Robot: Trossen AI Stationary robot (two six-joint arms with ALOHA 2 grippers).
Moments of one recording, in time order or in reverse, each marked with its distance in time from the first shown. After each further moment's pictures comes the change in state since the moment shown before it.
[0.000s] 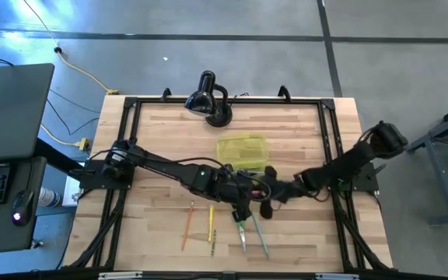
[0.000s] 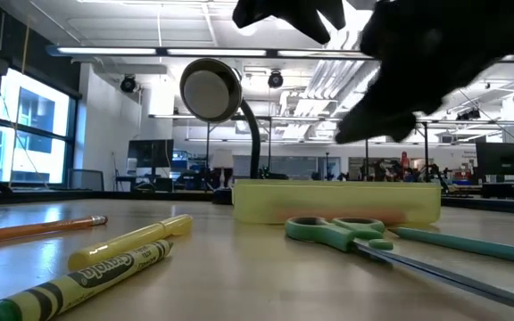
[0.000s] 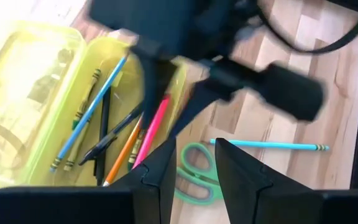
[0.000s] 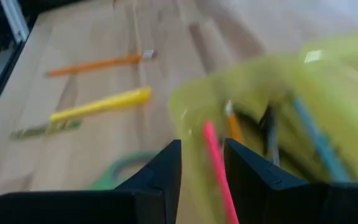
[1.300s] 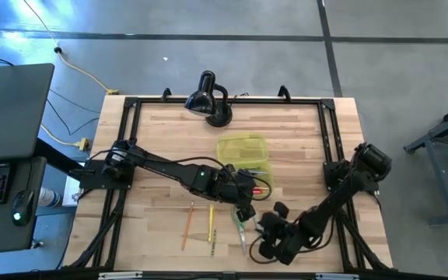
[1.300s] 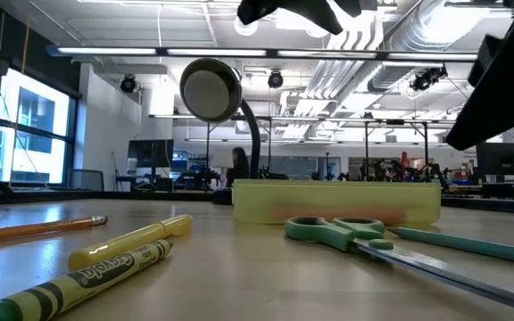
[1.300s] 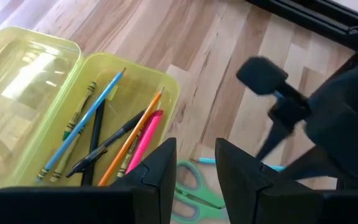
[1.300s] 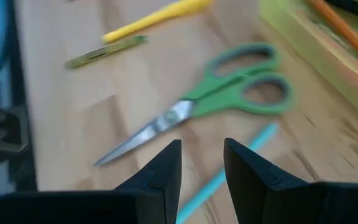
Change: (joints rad) left arm -0.004 0.000 0.001 0.066 -0.031 -0.053; right arm 0.400 0.304 0.488 -0.677 0.239 0.631
